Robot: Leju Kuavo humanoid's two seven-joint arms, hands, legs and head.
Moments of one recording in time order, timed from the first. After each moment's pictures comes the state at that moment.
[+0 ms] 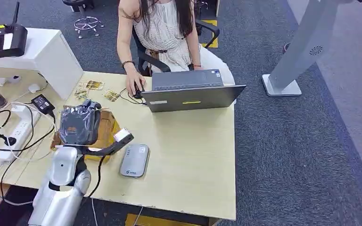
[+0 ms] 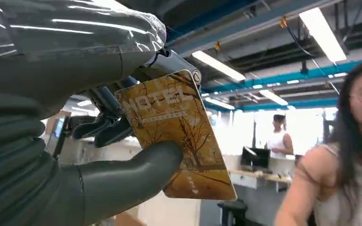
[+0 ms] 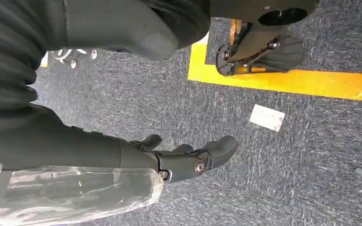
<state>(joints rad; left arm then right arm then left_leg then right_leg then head) -0.28 0.00 -0.22 -1.17 -1.54 0.32 -0.01 -0.06 0.21 -0.77 -0.20 0.96 -0.25 -0.10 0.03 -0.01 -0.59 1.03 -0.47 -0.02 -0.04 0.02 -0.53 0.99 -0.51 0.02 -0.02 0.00</state>
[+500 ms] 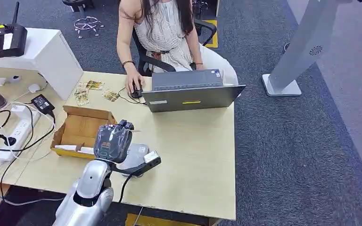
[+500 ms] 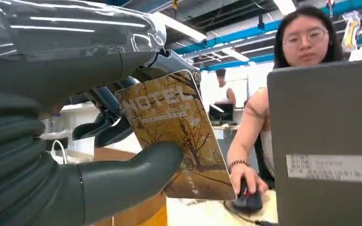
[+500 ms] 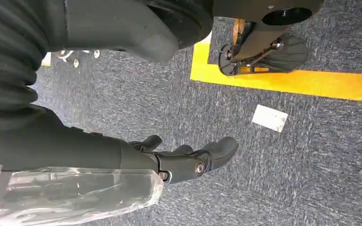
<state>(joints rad) -0.22 -0.03 -0.37 -1.15 -1.54 0.20 0.04 -0.06 0.21 -0.77 -0.20 0.97 -0.24 -0.09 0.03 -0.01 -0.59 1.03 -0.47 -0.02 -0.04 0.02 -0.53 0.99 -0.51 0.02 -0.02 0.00</state>
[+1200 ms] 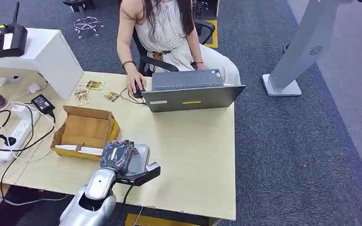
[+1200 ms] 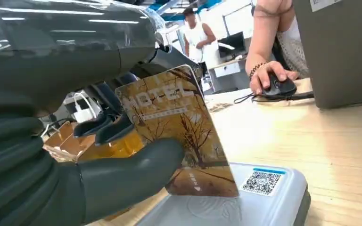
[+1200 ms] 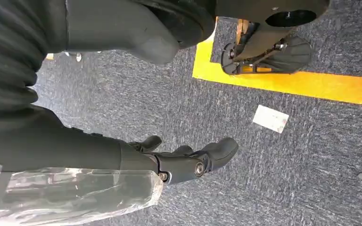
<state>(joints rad) -0.22 -0.03 -0.39 -0.99 -1.53 0.01 0.12 -0.06 0.21 -0.77 -0.20 1.00 -0.22 -0.08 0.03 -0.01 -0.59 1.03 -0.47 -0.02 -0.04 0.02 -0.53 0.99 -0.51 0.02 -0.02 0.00</state>
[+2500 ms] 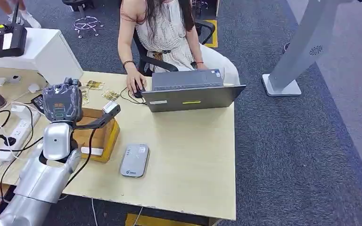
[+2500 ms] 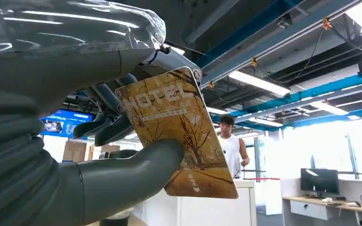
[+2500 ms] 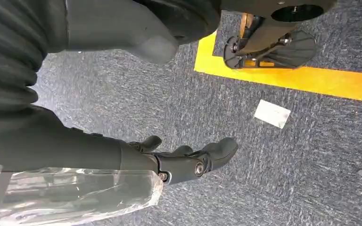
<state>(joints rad) -0.52 0.20 -0.37 -1.03 -1.54 0.27 0.34 -0.06 0.21 -0.77 -0.20 1.05 -0.25 -0.08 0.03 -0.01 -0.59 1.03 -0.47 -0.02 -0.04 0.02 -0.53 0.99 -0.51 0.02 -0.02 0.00</state>
